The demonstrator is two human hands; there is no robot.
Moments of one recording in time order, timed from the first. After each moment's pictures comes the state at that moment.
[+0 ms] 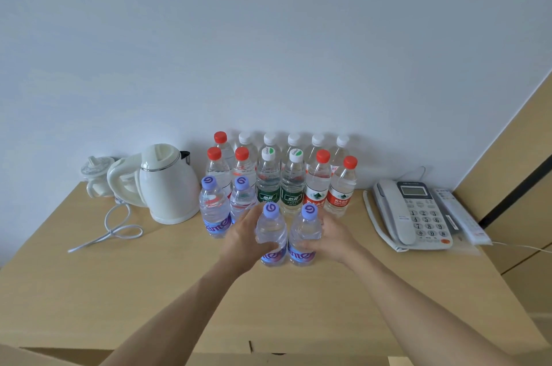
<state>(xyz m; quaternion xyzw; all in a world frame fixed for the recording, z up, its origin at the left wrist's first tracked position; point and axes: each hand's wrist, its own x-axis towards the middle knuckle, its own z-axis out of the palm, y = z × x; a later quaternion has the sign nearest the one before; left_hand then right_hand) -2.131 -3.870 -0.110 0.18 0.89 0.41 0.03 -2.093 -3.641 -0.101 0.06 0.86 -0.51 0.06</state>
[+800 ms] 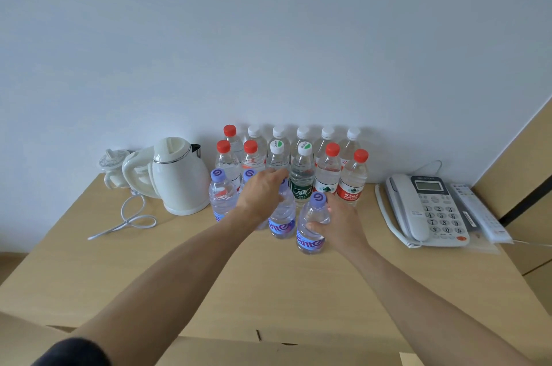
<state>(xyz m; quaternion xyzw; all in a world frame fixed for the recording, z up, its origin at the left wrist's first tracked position) -2.182 -3.833 -0.049 0.25 0.95 0.19 -0.04 -2.093 -3.653 -0.087 0.06 0.91 -0.39 -0.10</state>
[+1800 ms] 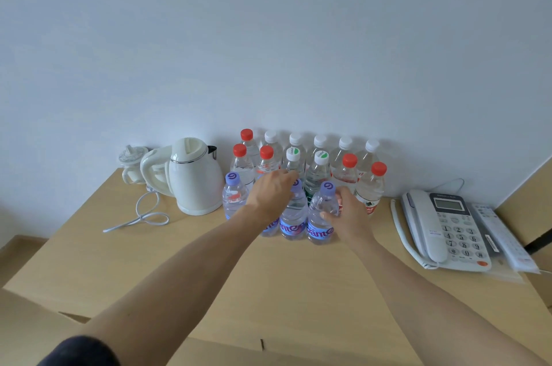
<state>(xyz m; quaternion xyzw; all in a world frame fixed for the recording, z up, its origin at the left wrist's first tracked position) -2.198 -3.837 -0.042 0.23 0.96 0.14 -0.06 -2.140 -3.645 -0.096 0.08 0.90 -0.41 -0.10</state>
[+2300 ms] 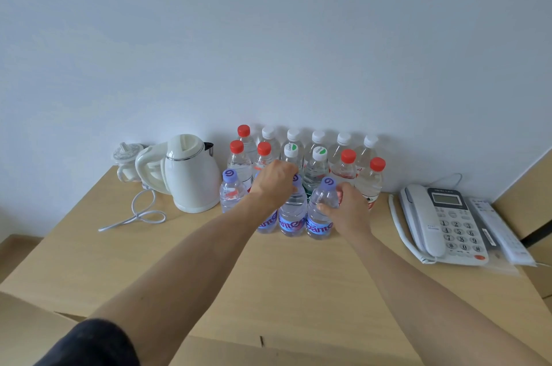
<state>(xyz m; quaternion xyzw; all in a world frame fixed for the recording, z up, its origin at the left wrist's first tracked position) -2.213 -3.826 -0.033 0.21 0.97 0.15 -0.02 -2.147 -3.649 -0.093 0.12 0.90 -0.39 -0.12</state>
